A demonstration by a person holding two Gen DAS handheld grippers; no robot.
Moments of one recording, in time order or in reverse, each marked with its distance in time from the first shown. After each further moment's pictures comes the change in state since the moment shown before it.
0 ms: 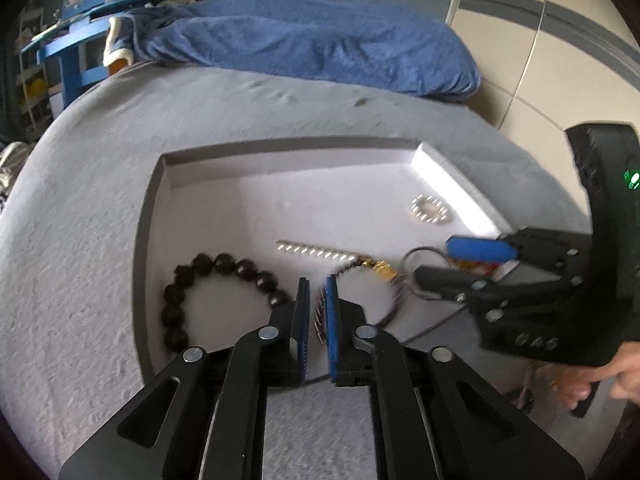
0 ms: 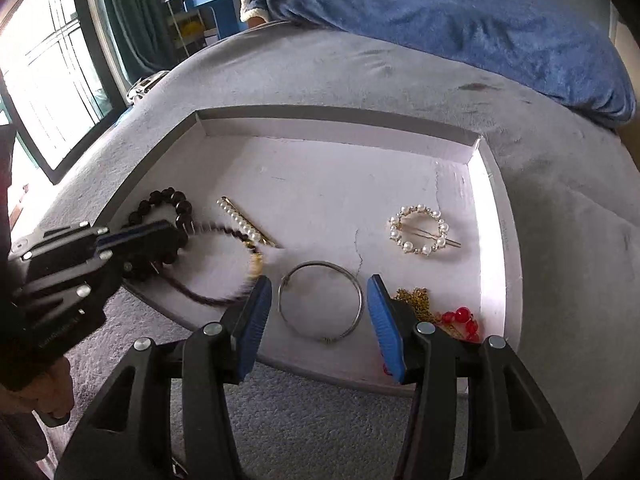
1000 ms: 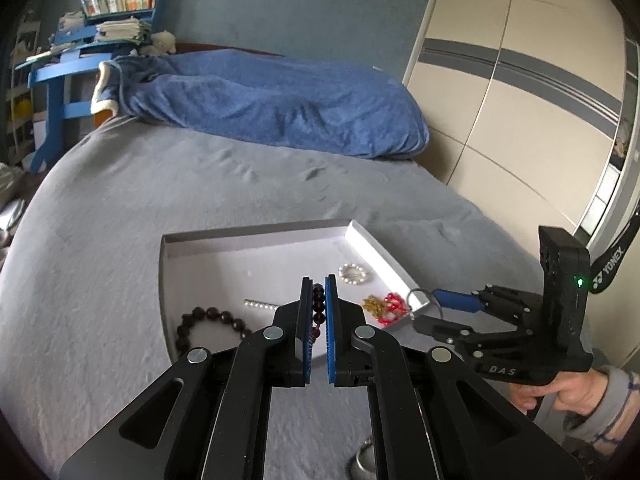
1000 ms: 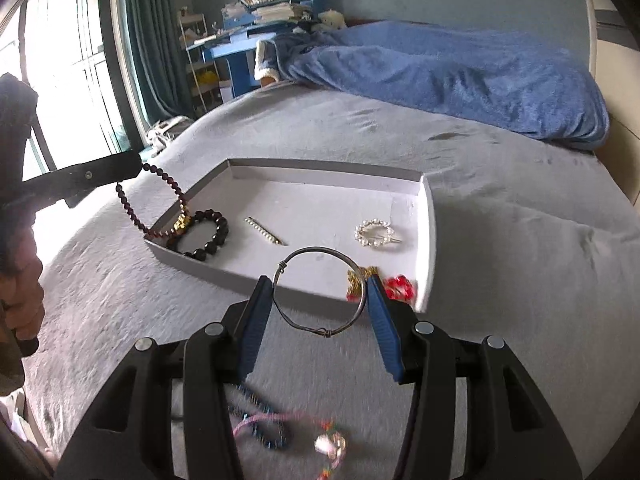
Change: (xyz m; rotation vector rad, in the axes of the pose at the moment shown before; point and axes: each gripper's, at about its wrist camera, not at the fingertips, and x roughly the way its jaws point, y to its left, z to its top) left arm -0.098 -0.015 0.024 0.007 -0.188 -0.162; right arm -0.082 -0.015 -0.034 -0.025 -0.193 0.025
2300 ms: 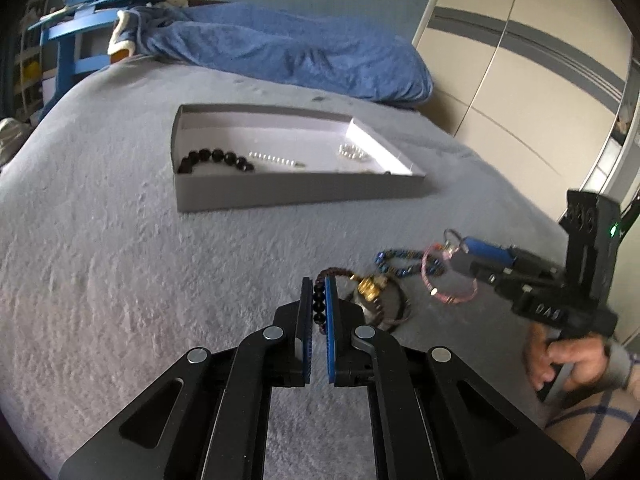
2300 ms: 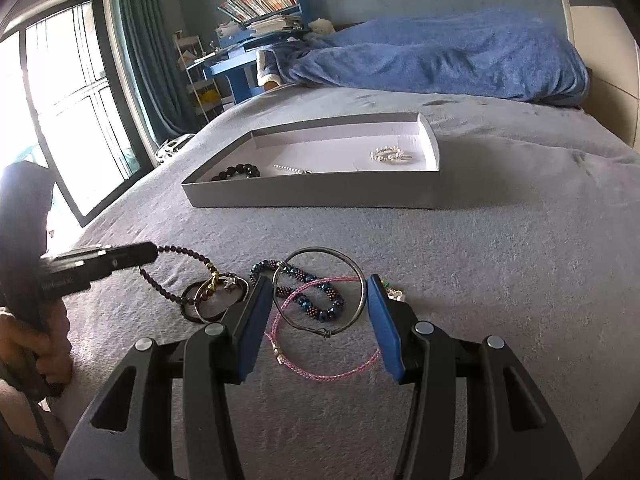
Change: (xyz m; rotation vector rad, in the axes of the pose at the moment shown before) left arm -0.031 -0.007 -0.129 -0.046 0.115 0.008; right arm -0.043 0.018 -0.109 0.116 -0.083 0.049
